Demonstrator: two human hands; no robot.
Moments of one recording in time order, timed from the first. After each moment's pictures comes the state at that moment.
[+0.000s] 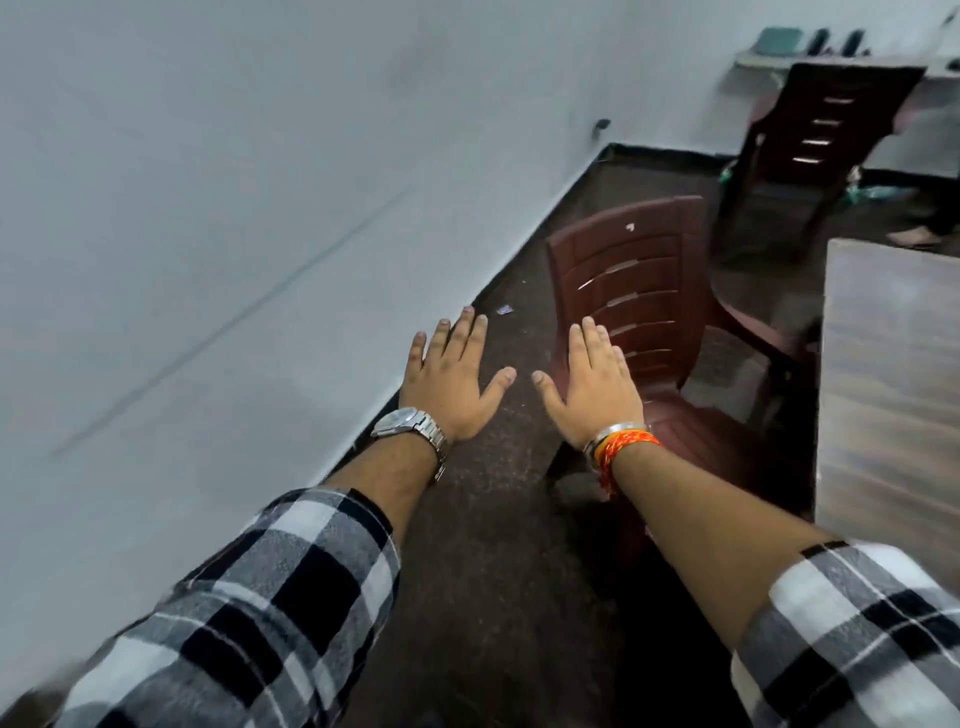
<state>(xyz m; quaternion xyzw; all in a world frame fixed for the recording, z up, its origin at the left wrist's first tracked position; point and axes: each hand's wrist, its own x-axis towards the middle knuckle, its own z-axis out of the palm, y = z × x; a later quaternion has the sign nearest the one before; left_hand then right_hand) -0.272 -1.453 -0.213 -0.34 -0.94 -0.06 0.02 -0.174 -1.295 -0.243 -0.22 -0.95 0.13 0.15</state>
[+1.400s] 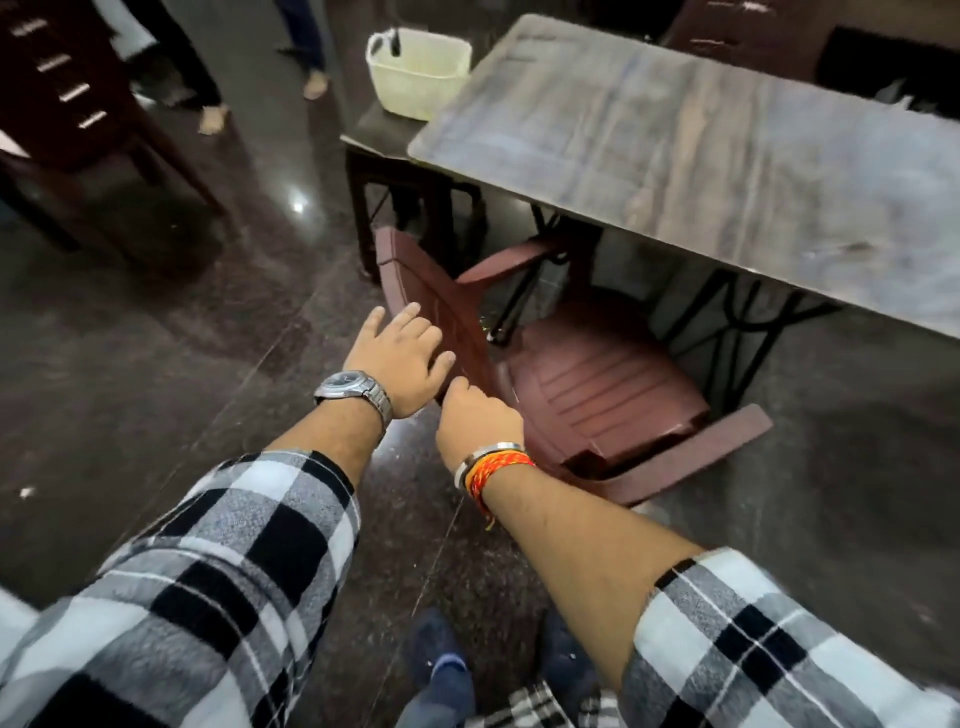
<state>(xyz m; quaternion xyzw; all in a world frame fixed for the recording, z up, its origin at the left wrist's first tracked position) -0.733 -0.871 -0.313 -0.95 -0.31 0.06 -0.05 -0.675 -0.996 -0.307 -0.86 -0.48 0.14 0.06</state>
